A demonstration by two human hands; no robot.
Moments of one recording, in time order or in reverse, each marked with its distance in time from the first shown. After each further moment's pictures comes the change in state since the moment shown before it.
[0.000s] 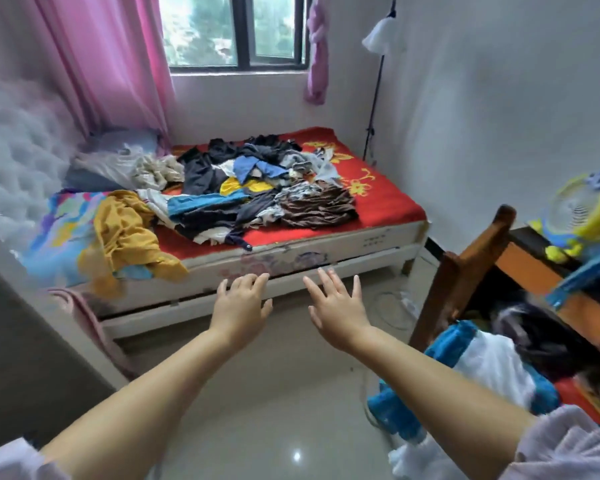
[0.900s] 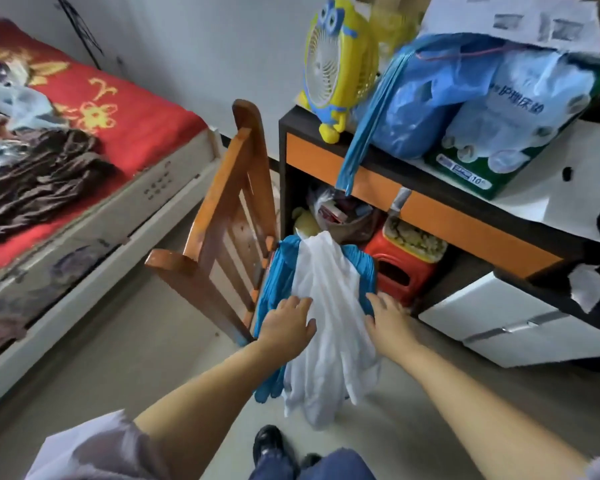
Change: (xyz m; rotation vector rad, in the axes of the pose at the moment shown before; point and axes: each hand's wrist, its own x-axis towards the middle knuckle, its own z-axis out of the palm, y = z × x) left_hand 0.110 0.444 0.246 -0.100 -0.692 0.723; right_hand -0.204 0.419 0.155 0.382 -0.236 1.108
